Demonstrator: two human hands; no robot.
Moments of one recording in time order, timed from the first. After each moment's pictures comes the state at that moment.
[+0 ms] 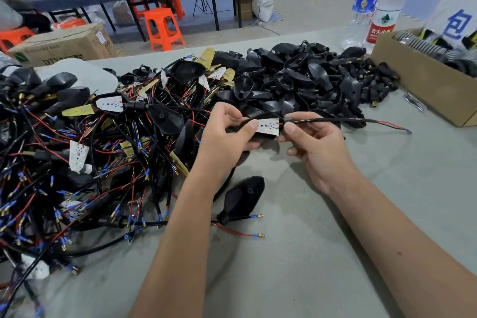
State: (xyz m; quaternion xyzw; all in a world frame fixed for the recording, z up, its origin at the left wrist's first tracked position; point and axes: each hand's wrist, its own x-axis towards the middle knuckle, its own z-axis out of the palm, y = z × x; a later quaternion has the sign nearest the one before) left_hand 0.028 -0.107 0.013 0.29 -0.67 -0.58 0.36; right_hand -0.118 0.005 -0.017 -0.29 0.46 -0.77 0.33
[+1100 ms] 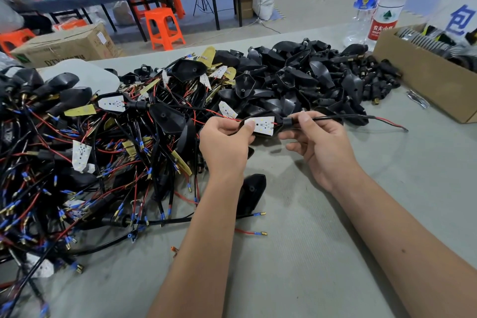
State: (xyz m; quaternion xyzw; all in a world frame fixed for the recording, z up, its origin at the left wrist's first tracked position) left_hand 0.010 -0.096 0.000 0.43 -0.54 -0.55 0.47; right_hand -0.116 0.004 -0.011 -0.24 0.45 -0.79 0.34
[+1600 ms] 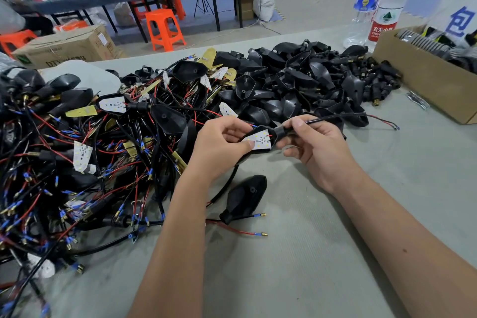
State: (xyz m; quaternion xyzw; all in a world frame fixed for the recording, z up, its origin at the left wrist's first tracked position) left_hand 0.042 -0.119 0.016 0.32 -0.78 -0.46 0.28; right_hand -0.120 0.003 -0.016 -0.29 0.44 -0.76 0.38
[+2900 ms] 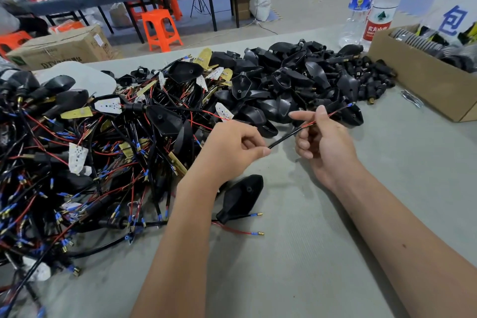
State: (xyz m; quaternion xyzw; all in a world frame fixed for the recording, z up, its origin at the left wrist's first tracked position) left_hand 0.032 -0.111 0.020 0.24 -0.89 -0.33 0.20; right_hand -0.133 0.004 -0.019 -0.18 0.47 -0.79 0.35
